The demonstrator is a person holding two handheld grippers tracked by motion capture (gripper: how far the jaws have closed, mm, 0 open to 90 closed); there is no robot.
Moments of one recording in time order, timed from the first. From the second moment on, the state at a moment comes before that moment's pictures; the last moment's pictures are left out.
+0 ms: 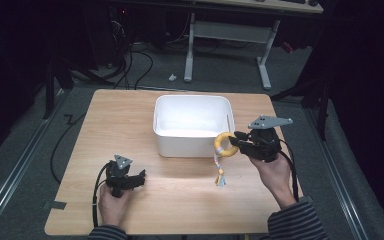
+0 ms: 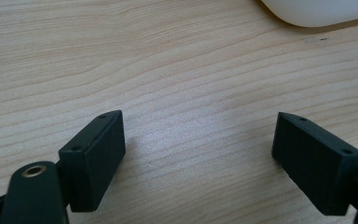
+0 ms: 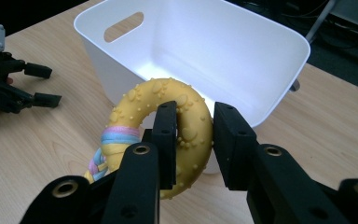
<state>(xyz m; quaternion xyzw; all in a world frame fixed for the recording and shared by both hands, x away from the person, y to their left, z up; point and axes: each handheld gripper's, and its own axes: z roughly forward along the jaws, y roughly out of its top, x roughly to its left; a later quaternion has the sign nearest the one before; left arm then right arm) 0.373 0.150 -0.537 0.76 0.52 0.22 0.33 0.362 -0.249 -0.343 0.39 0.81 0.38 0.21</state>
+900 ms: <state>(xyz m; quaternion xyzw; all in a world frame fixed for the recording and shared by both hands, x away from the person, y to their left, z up) 0.373 0.150 -0.537 0.76 0.52 0.22 0.33 0.423 -0.222 -0.305 0.41 0.80 0.39 0.21</state>
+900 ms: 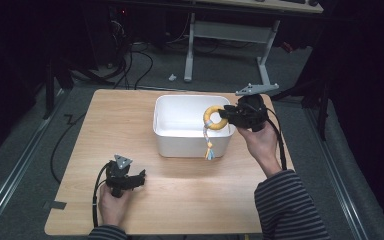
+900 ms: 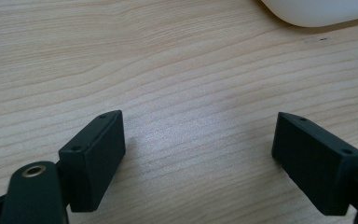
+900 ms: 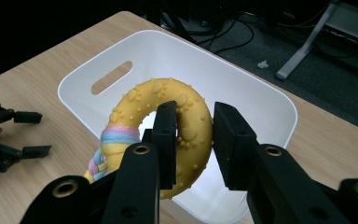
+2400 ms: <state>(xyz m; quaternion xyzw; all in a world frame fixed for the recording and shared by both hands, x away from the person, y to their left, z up) 0.372 0.150 -0.537 0.76 0.52 0.22 0.33 0.510 -0.200 -0.370 0.52 0.77 0.34 0.16</state>
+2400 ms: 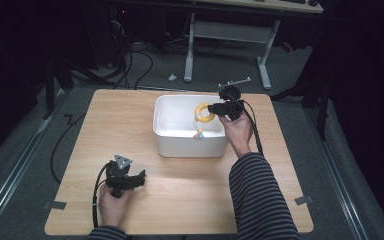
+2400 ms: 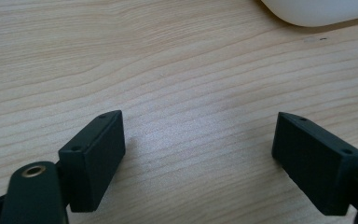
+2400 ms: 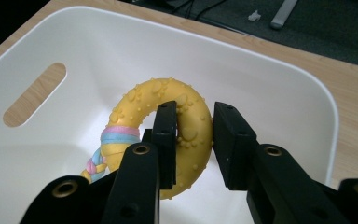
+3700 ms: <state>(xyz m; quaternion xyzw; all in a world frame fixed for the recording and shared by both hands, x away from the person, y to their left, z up) 0.372 0.150 -0.537 0.76 0.52 0.22 0.33 0.476 -0.216 -0.388 0.48 0.78 0.38 0.12</state>
